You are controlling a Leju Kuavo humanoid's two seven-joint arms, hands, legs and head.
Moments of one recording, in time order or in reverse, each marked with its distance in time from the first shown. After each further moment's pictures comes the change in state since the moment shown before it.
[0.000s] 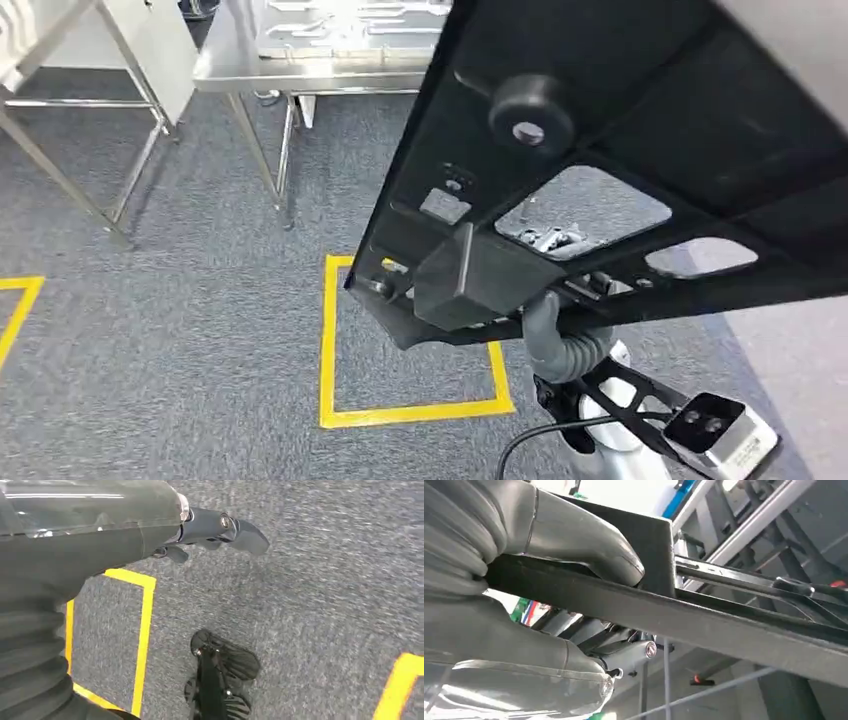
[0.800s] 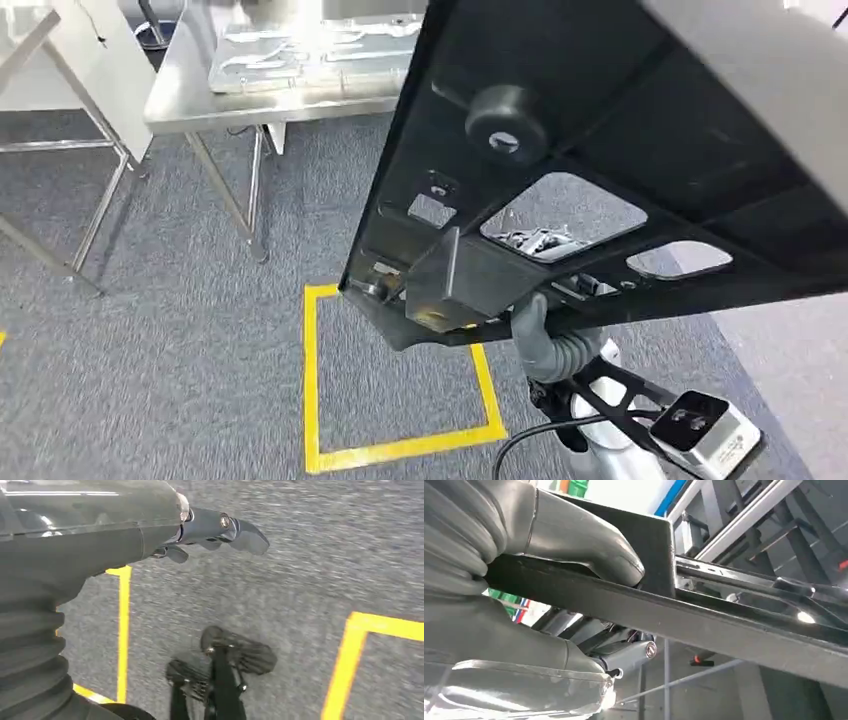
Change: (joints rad) left arm 0.015 0.002 0.014 0.001 0.007 -0.022 -0.016; right arm -0.003 0.003 0.022 0.025 0.008 -0.004 -0.011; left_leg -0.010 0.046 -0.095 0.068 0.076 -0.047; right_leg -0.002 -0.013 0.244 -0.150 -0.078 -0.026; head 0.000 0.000
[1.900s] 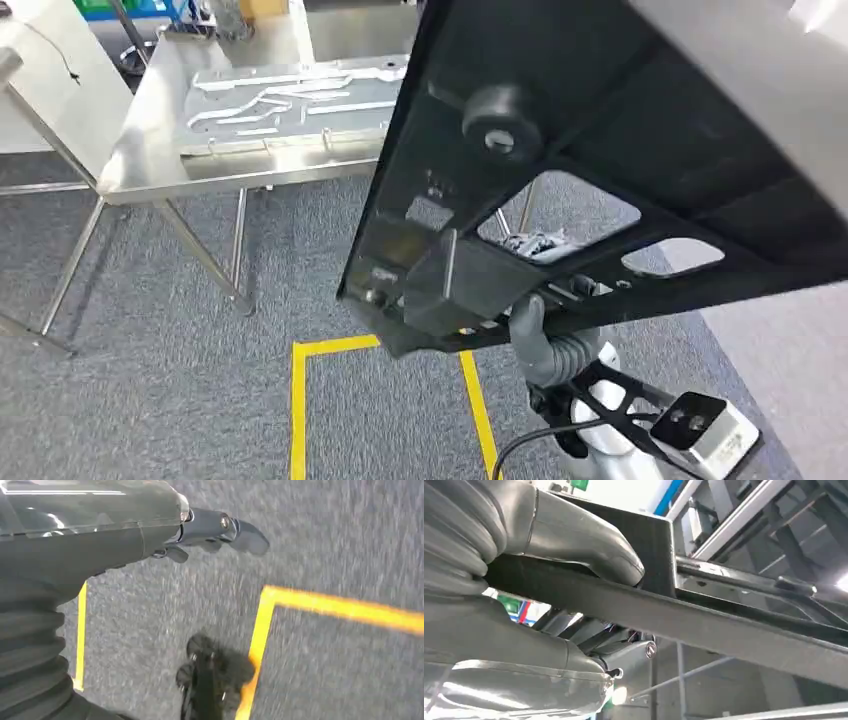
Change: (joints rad) left arm -0.006 0.015 0.003 -0.001 0.009 0.011 -0.004; right arm 0.019 0.003 0.000 -0.010 -0.008 0.001 0.023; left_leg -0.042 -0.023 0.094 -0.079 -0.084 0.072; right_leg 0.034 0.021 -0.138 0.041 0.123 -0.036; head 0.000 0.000
